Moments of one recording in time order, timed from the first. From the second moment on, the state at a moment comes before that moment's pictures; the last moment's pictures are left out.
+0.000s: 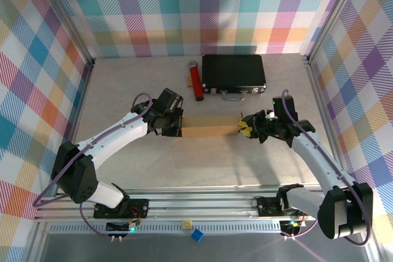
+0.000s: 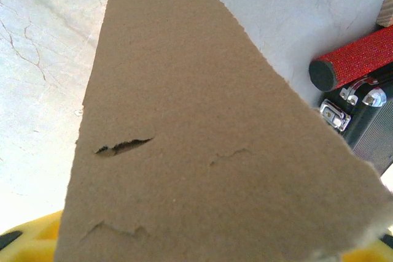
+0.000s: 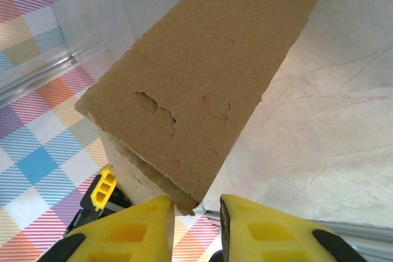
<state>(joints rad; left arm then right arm) -0.64 1.46 1.13 -0.70 0.02 -2.09 0.21 1.11 0.78 -0.56 -0.63 1.35</state>
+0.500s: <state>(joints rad) -0.60 1.42 0.99 -0.46 -0.01 -2.04 0.21 1.17 0.93 -0.68 -0.63 1.24</state>
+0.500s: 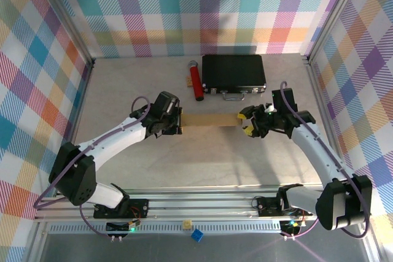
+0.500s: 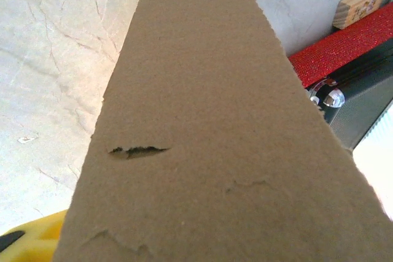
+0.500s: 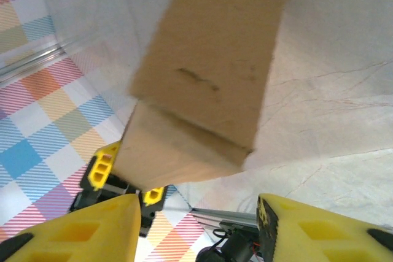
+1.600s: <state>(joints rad) -0.55 1.08 1.07 -0.94 -0.14 -1.34 0.20 1.09 1.19 -1.01 -0.43 0.85</state>
